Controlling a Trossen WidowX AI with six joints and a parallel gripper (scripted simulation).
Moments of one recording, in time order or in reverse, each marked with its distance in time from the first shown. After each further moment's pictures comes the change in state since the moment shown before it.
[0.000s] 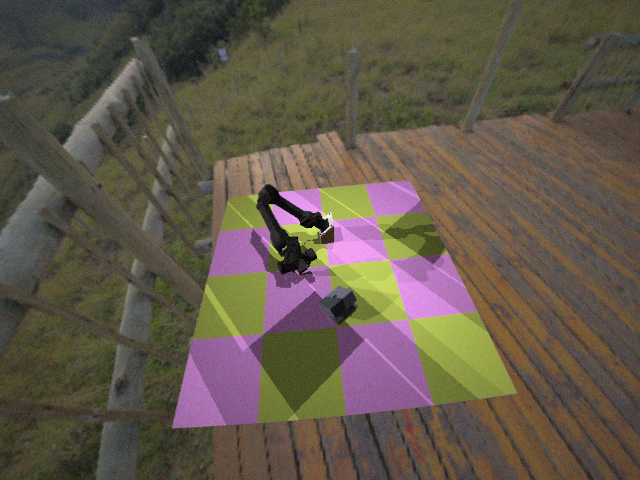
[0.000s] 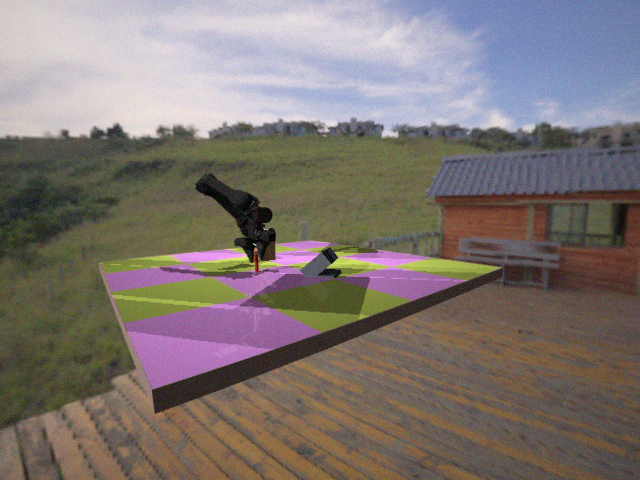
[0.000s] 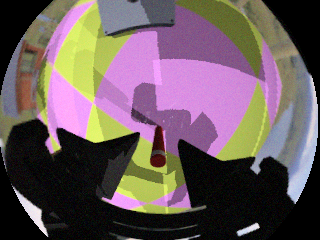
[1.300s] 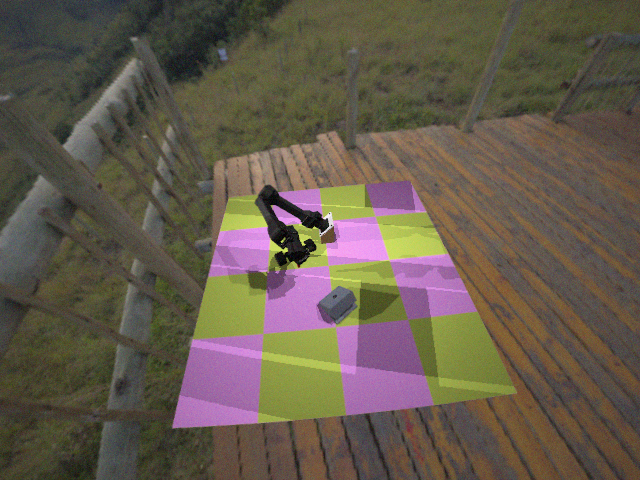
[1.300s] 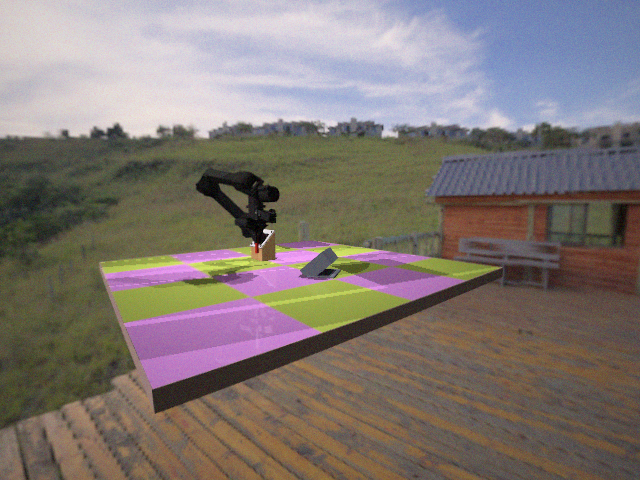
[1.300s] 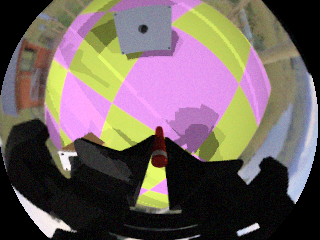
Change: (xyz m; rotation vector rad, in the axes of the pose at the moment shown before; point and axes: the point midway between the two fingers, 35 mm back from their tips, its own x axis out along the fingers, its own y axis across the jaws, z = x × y) arm -0.075 0.003 0.005 -0.012 0.001 -0.003
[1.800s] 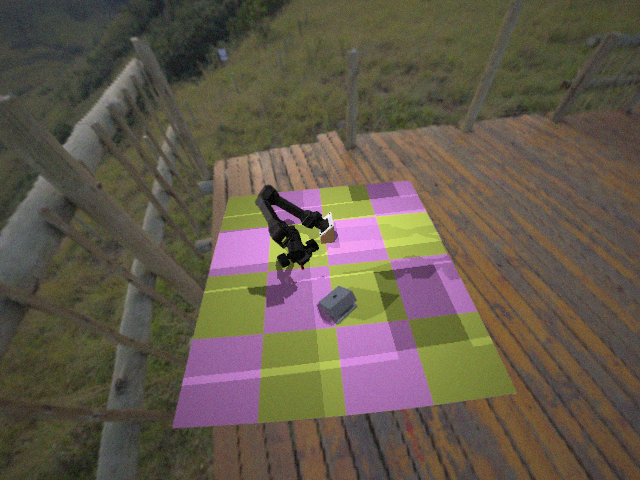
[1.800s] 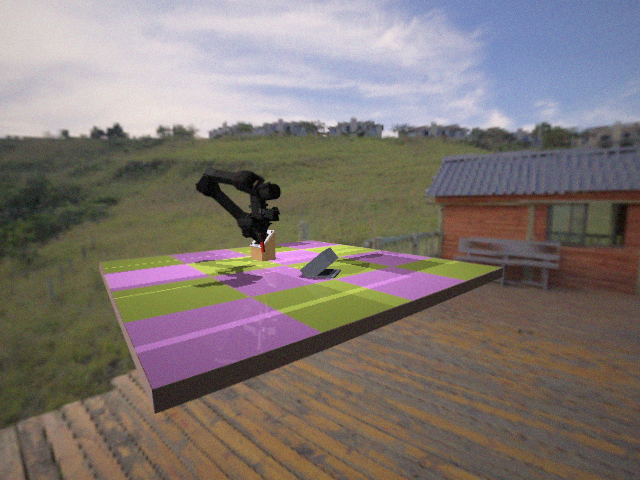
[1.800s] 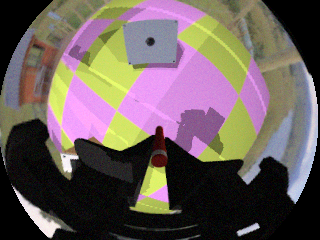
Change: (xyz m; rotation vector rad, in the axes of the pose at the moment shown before) arm -0.004 0.008 0.017 -0.040 -0.077 0.030
